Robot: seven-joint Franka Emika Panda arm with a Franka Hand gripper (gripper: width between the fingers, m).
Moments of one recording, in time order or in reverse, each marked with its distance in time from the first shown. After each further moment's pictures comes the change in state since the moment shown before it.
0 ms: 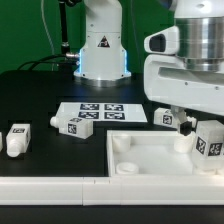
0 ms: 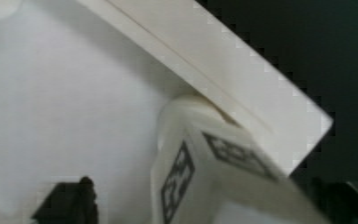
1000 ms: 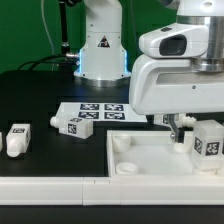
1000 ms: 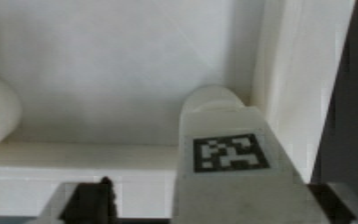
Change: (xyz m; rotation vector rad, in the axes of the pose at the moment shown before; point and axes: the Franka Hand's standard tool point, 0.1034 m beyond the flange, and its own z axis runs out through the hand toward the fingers) arm 0.017 0.008 -0.003 -0.062 0.039 -0.669
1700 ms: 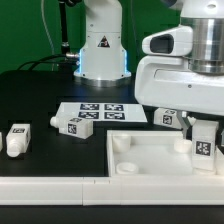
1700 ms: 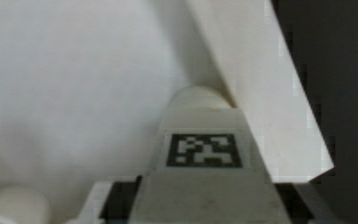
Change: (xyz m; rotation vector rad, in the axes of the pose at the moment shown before) arm -0.001 -0.008 0.002 0.001 -0.036 0.645
